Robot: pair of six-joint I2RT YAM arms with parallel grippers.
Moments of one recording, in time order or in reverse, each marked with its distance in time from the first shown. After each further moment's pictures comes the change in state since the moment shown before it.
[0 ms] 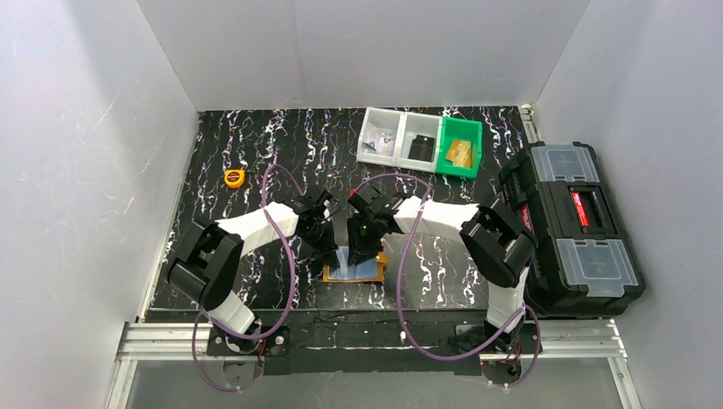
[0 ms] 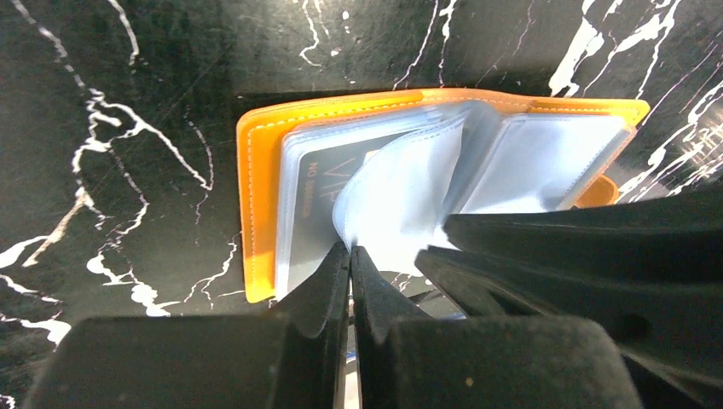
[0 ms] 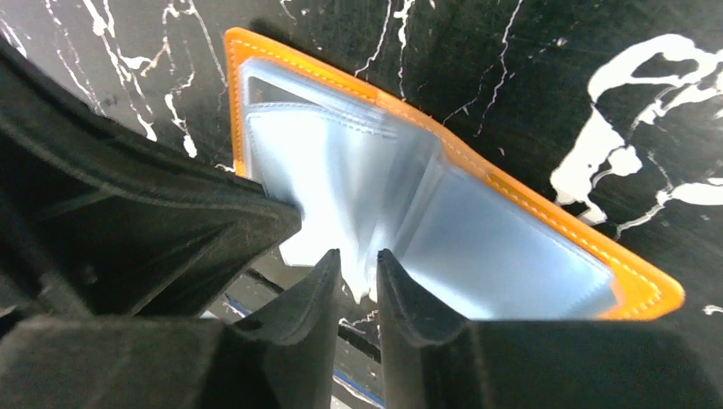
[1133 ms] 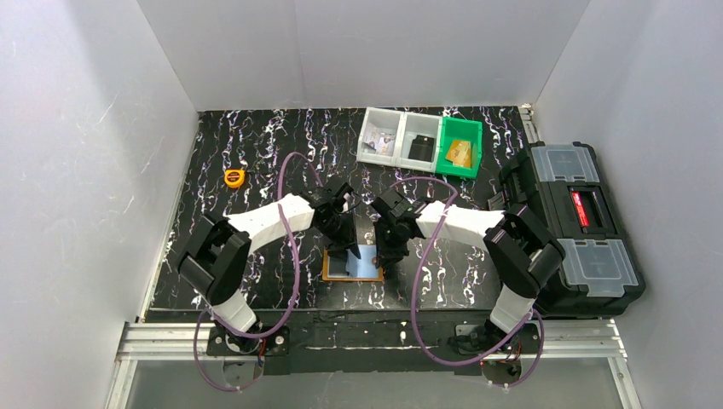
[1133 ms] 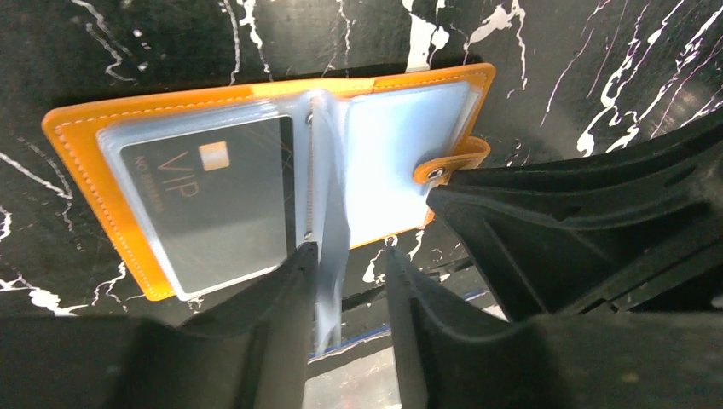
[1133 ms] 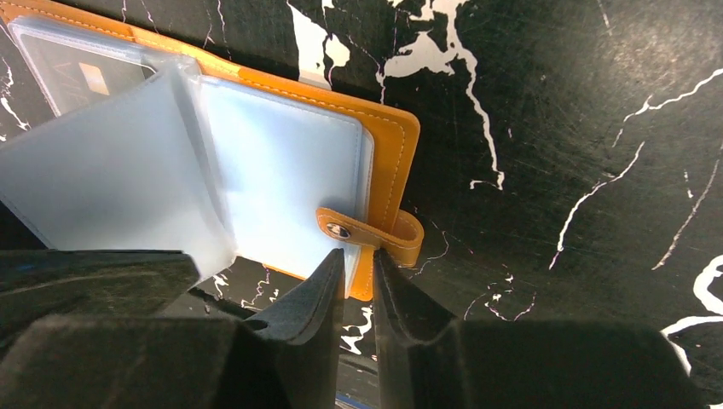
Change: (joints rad) left arm -0.109 0.042 0.165 -0.063 -0.033 -0.049; right arm -0.073 -0.161 -0.171 -0.079 0.147 -0.018
